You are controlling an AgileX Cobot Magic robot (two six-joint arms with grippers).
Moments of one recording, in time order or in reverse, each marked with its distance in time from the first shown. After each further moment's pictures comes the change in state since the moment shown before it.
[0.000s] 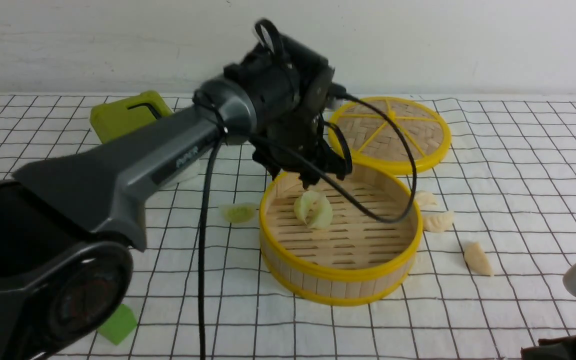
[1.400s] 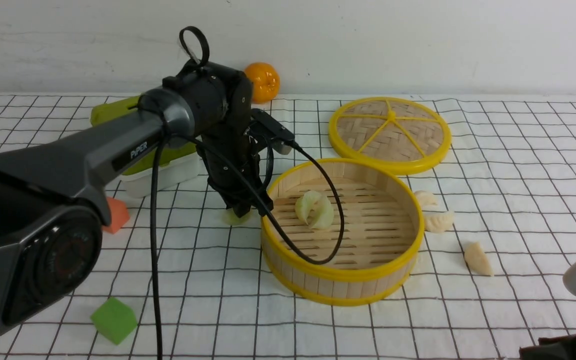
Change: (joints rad) right arm 0.000 0.000 0.000 0.003 -0.003 0.000; left arm 0.198 0.107 0.129 -0.201 -0.050 0.600
